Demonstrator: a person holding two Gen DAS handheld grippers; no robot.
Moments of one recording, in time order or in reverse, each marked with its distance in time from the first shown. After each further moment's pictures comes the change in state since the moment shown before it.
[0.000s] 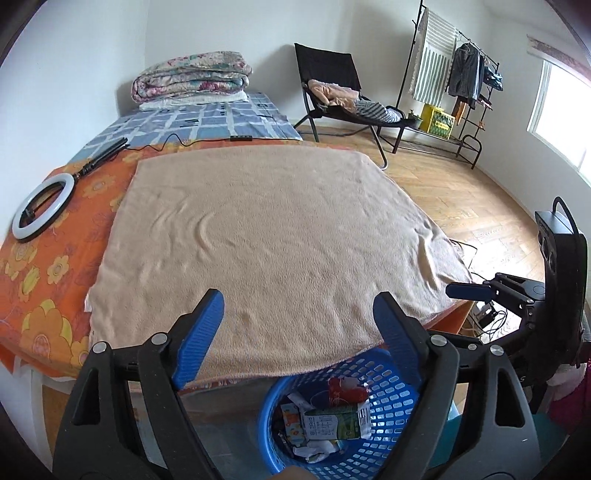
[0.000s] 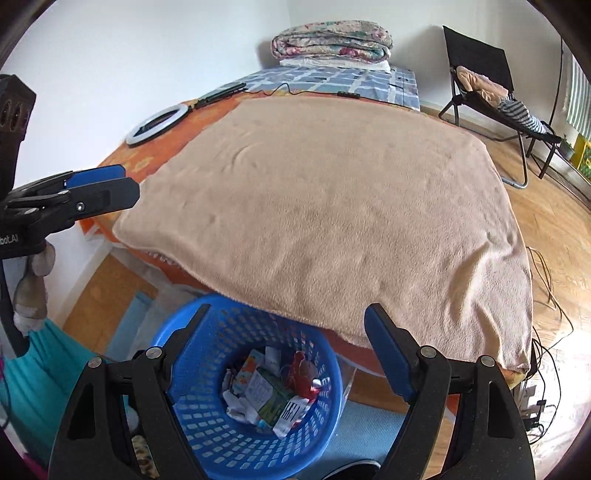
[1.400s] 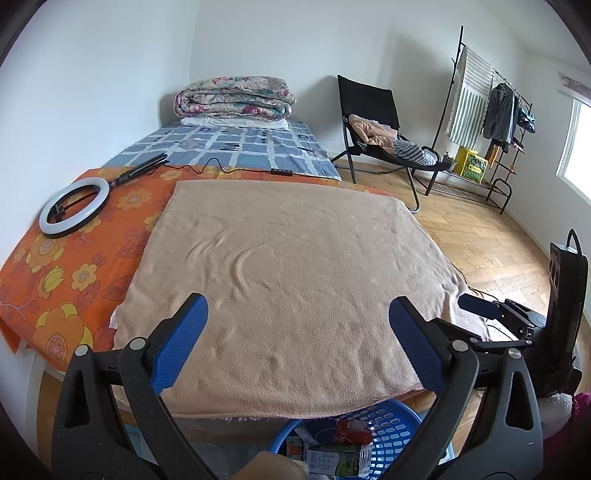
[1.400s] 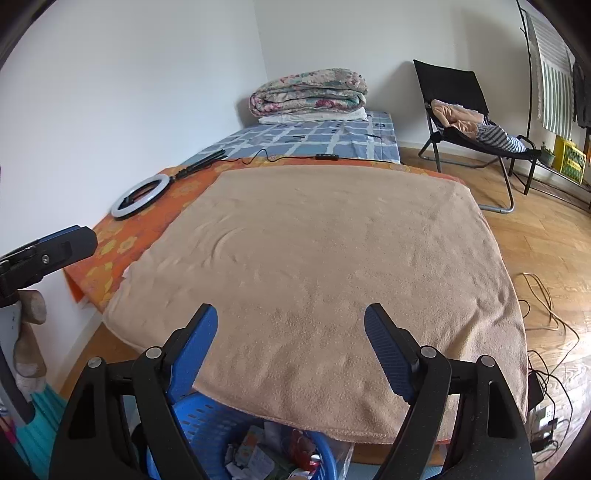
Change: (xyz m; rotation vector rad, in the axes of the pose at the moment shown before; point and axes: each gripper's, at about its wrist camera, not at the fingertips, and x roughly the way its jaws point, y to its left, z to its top) left arm -0.009 0.020 0.025 -0.122 -0.113 0.110; right arm -0.002 -0.020 0.056 0.080 -0.210 -0.029
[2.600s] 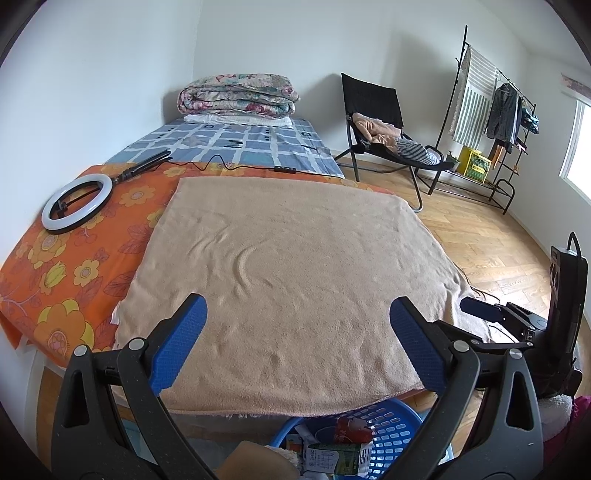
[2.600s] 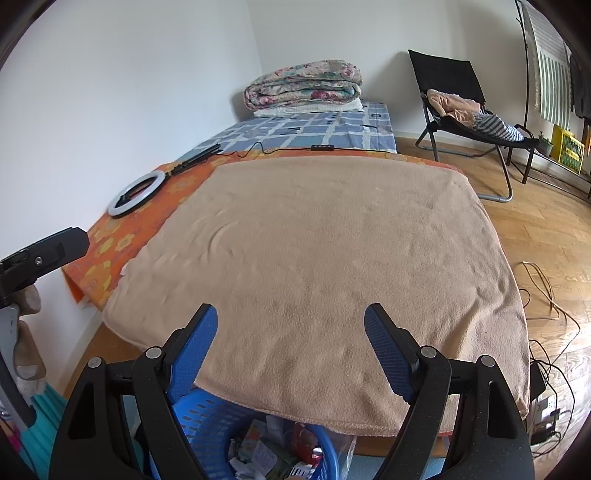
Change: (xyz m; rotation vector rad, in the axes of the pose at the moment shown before) left arm 0.002 -0.002 -0.009 -0.005 0.000 0.015; right arm 0.002 -0.003 -0.002 0.024 0.029 -0.002
